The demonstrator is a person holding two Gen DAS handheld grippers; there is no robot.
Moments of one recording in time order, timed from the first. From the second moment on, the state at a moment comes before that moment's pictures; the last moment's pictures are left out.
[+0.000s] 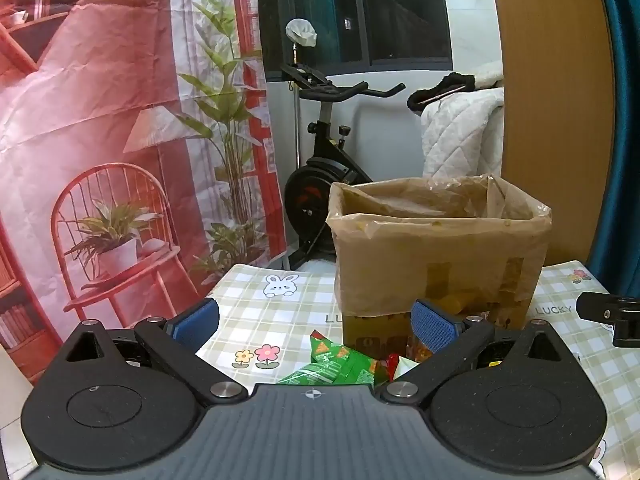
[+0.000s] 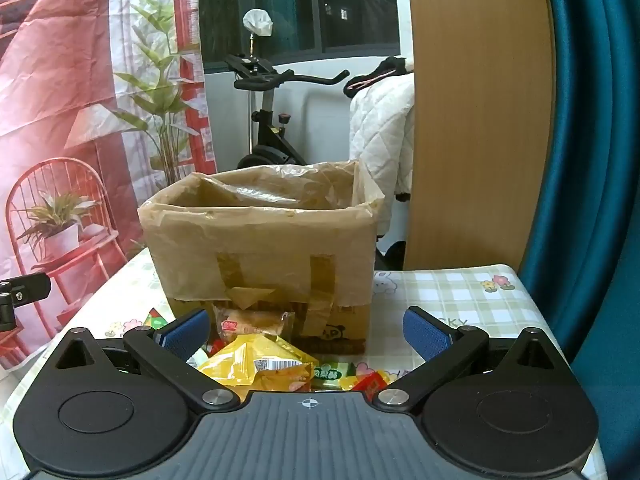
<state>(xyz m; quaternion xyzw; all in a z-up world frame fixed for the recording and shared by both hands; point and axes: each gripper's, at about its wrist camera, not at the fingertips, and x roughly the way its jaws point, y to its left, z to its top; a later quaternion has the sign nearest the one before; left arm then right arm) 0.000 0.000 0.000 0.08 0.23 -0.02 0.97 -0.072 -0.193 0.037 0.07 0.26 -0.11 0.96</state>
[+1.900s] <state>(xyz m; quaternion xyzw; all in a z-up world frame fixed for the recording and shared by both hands) -0.001 0.015 -0.026 -0.01 0.26 -0.06 0.96 -0.074 -0.184 0.012 0.06 0.26 -0.09 0.96</state>
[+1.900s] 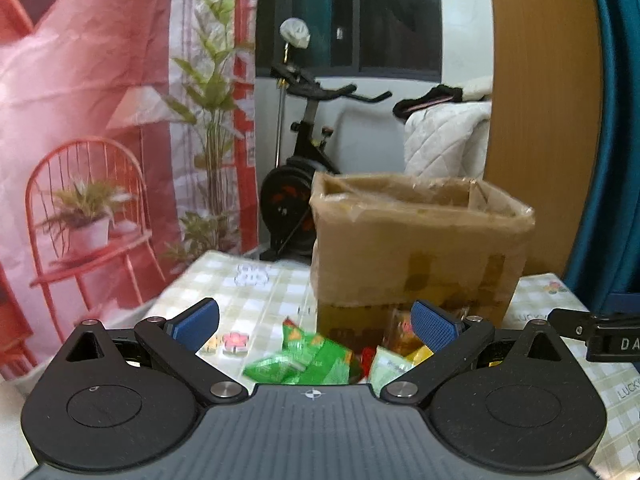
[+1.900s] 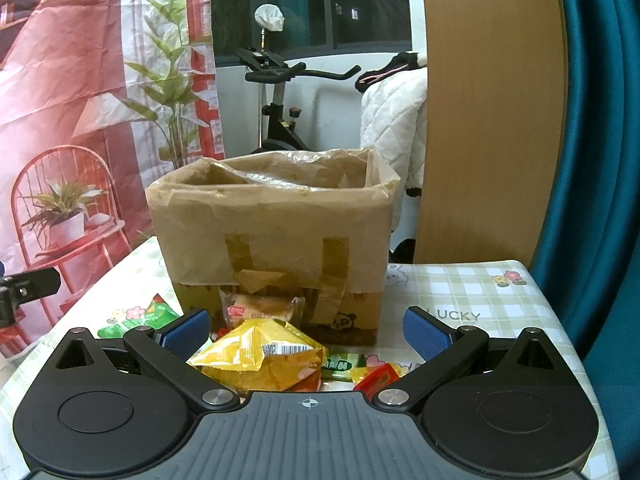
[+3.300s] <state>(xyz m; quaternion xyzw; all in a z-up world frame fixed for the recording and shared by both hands) 0.023 -0.023 -0.156 0.06 0.31 -0.27 0.91 -0.079 -0.195 -0.102 0.07 0.32 -0.07 0.94</state>
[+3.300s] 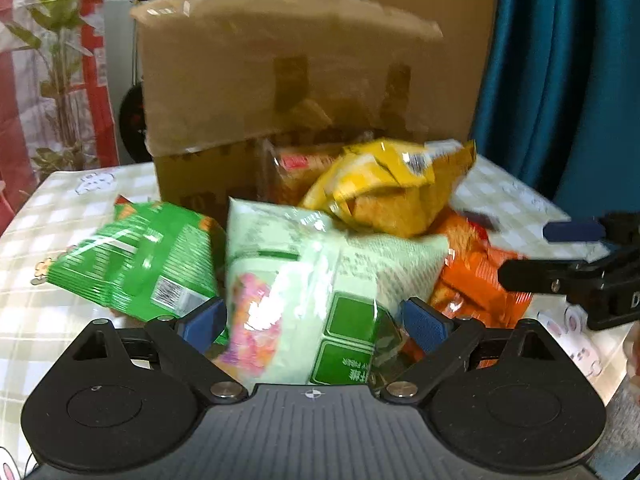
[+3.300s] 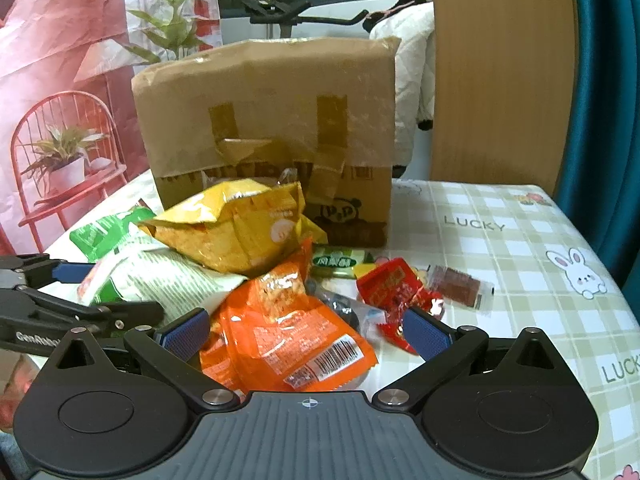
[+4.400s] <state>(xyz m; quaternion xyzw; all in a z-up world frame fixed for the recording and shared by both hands) -0.016 -0.003 -0.140 0.03 0.29 -0.22 0.93 -0.055 -0.190 -0.121 0.04 0.35 0.02 0.94</state>
